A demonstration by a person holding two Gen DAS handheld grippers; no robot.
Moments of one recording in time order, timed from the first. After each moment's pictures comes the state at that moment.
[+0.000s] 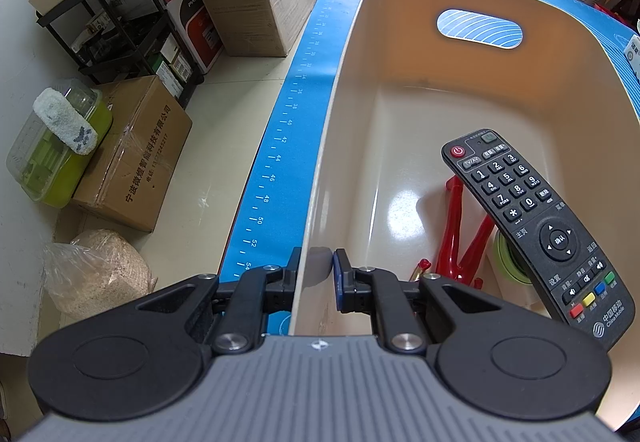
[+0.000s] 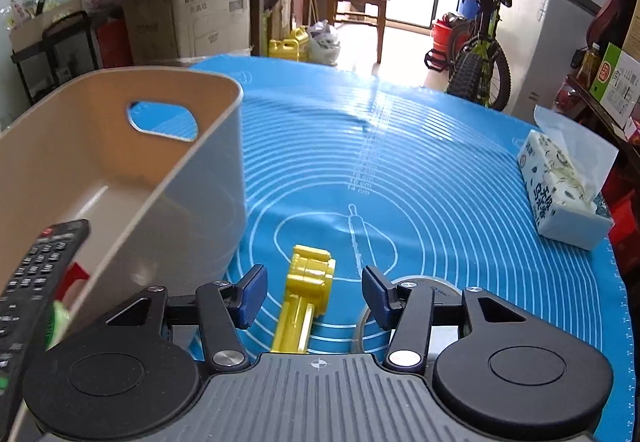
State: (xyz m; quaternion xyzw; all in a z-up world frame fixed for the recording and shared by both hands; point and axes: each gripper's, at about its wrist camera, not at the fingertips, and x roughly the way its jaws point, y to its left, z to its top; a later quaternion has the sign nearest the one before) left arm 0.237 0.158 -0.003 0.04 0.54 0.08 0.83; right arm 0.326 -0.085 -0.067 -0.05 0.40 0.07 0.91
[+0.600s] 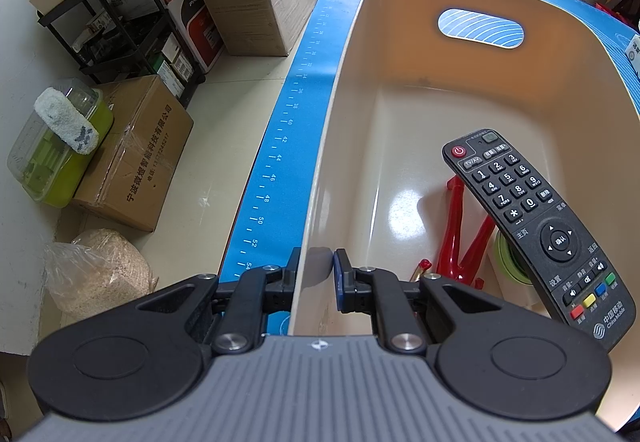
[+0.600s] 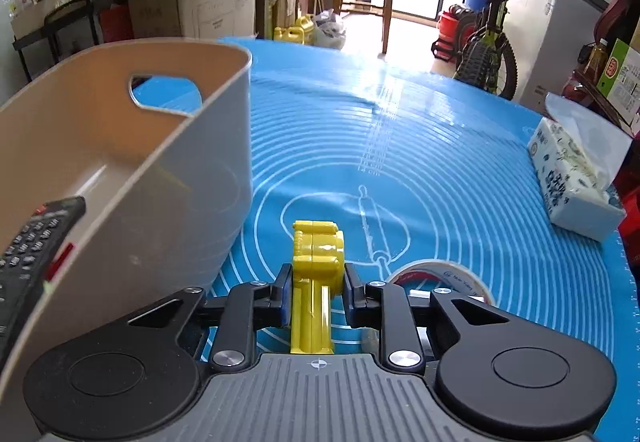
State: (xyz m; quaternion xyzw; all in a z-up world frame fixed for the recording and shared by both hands) left arm 0.237 0.158 -0.003 0.04 0.54 0.08 0.83; right arm 0.317 -0.086 -0.065 -0.05 0.40 0.08 0.91
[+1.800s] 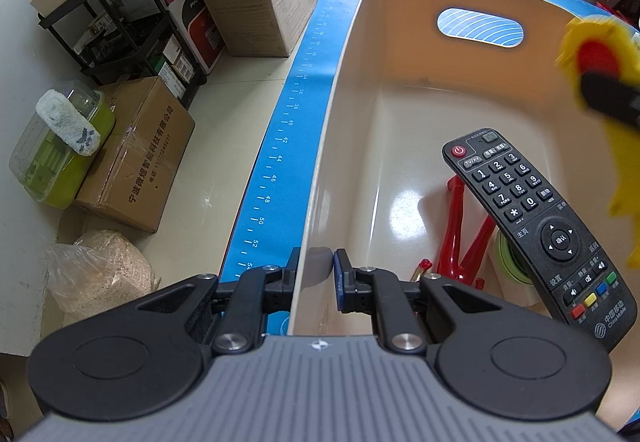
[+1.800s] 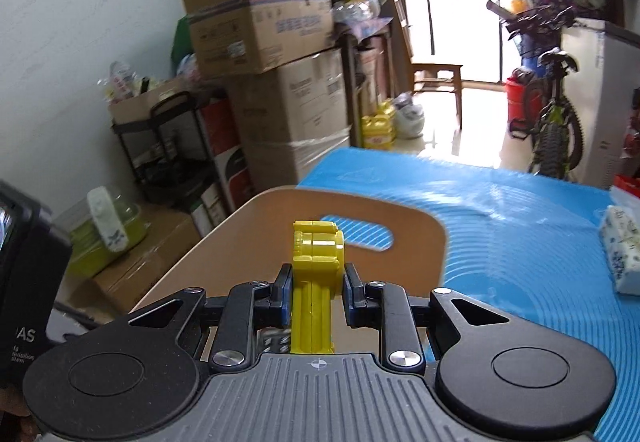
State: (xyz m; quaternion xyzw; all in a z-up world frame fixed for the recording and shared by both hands) left arm 0.237 0.158 -0.003 0.05 0.54 0.08 0.83; right arm 0.261 0.003 0.021 0.02 0.32 0.22 0.92
